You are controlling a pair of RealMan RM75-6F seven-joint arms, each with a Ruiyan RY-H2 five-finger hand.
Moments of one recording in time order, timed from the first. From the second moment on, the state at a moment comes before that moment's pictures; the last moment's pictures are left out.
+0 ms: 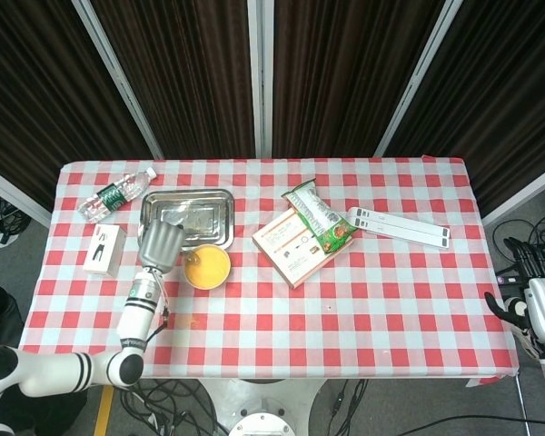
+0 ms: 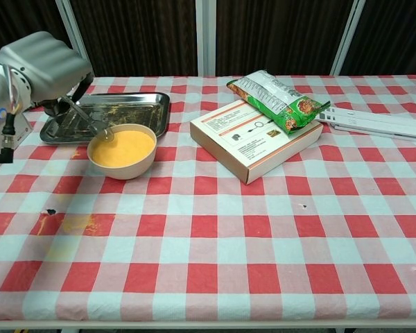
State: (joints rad) left arm -0.86 -1.63 -0.09 -1.47 0.77 1.29 1.22; right arm 0.14 -1.07 0.11 -1.49 -1.46 1.41 0.33
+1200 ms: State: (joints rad) left arm -0.85 -1.79 -0.09 -1.40 0.79 1.28 1.29; right arm 0.13 -1.07 0.11 -1.48 -1.46 1.41 0.35
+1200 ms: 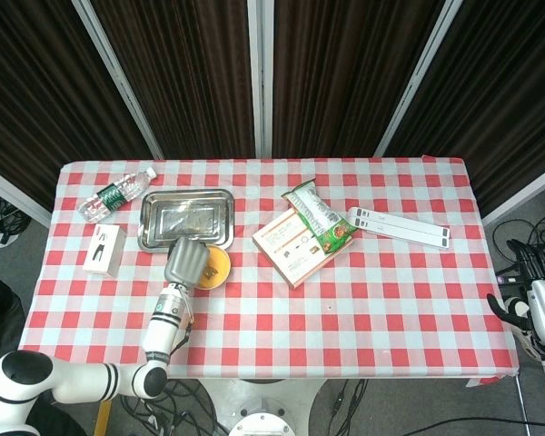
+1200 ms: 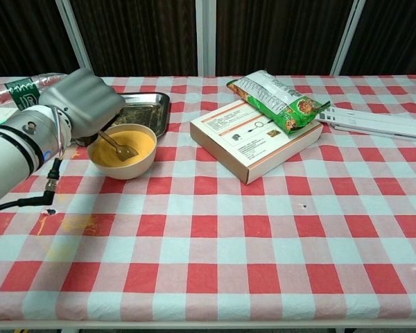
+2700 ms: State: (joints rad) left arm -0.83 -1.82 -0.05 -1.26 0.92 1.32 1.32; right arm 0.12 -1.07 0.11 -1.48 -1.44 1.41 0.35
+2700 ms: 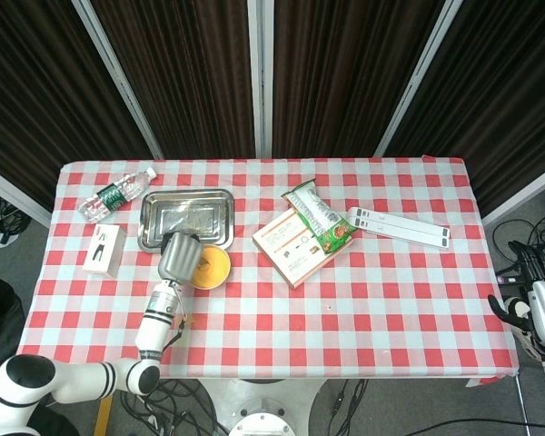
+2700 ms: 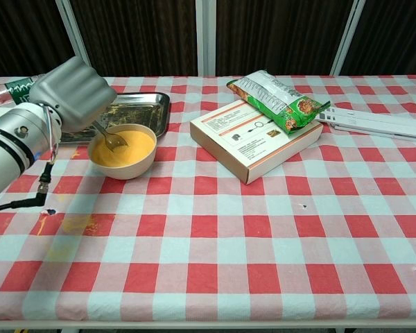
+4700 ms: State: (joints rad) left arm -0.78 -1.69 -0.04 -1.30 1.12 1.40 1.07; right arm 0.12 -1.07 0.12 -1.50 -1.45 1.41 0.33
